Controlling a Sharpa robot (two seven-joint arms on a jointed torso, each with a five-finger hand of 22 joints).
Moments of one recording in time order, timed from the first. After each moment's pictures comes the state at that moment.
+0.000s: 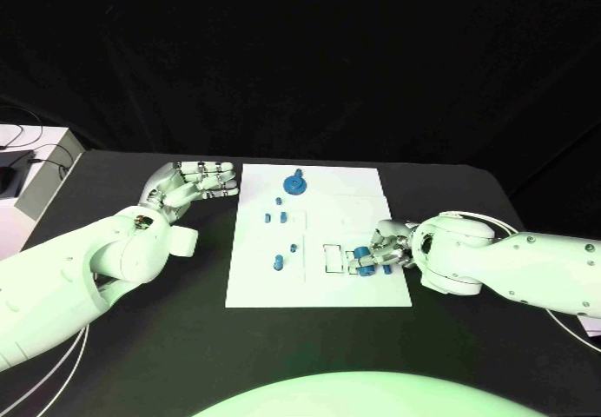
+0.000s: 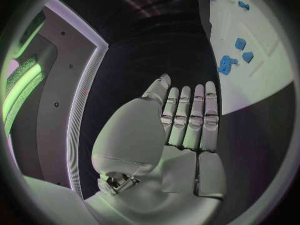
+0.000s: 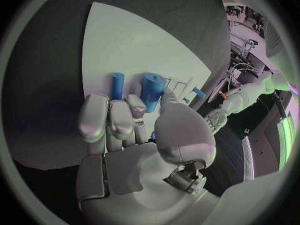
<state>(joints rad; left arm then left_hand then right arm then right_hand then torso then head) 0.98 -0.80 0.18 1.41 -0.28 -0.24 0.34 1.46 0.00 0.01 -0.03 0.29 1.07 0.14 0.06 0.06 1.10 0.14 0.06 0.06 1.07 0.14 0.06 0.07 0.13 1.05 0.19 0.07 0.07 1.07 -1.03 -0.11 1.72 -1.28 -0.13 -0.56 1.02 0.02 -0.16 0.15 0.40 1.13 0.02 0.22 0.89 1.31 -0.05 0.98 1.27 1.45 -0.11 1.21 0.99 0.09 1.46 -0.12 1.05 1.31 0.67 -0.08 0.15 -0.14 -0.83</state>
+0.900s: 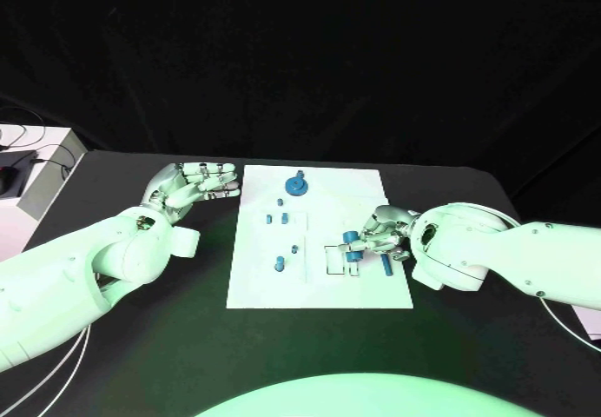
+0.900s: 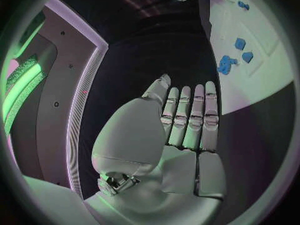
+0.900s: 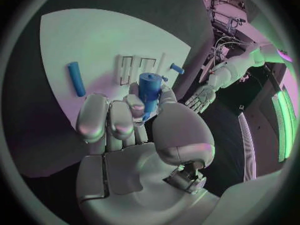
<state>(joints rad) 0.98 -0.80 0.18 1.41 -0.28 -0.24 0.34 1.46 0.00 0.02 -0.03 0.29 1.07 0.14 0.06 0.06 1.10 0.14 0.06 0.06 1.07 0.14 0.06 0.07 0.13 1.05 0.19 0.07 0.07 1.15 -1.05 -0.11 1.82 -1.08 -0.25 -0.56 1.04 0.04 -0.21 0.10 0.47 1.12 0.01 0.21 0.88 1.31 -0.05 0.97 1.27 1.45 -0.11 1.20 0.99 0.08 1.46 -0.12 1.05 1.31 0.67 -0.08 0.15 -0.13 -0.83</state>
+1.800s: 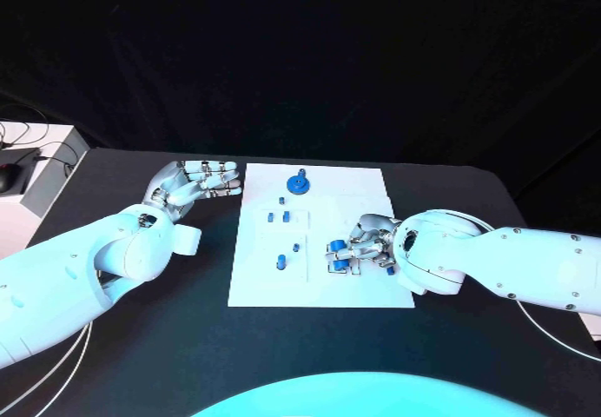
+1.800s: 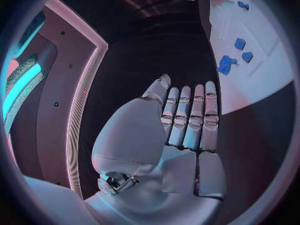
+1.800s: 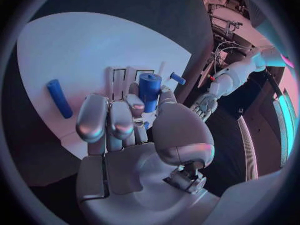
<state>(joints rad) 0.98 -0.80 0.18 1.42 -0.28 -0.24 0.34 1.46 0.00 0.02 -0.03 0.29 1.07 0.14 0.06 0.06 1.10 0.14 0.06 0.06 1.07 0.14 0.06 0.07 0.13 1.05 0.19 0.07 0.07 1.12 -0.96 -0.12 1.76 -1.09 -0.23 -0.56 1.04 0.05 -0.21 0.10 0.46 1.12 0.01 0.20 0.88 1.31 -0.05 0.96 1.27 1.45 -0.11 1.20 0.99 0.08 1.46 -0.12 1.05 1.31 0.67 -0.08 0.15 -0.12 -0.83</state>
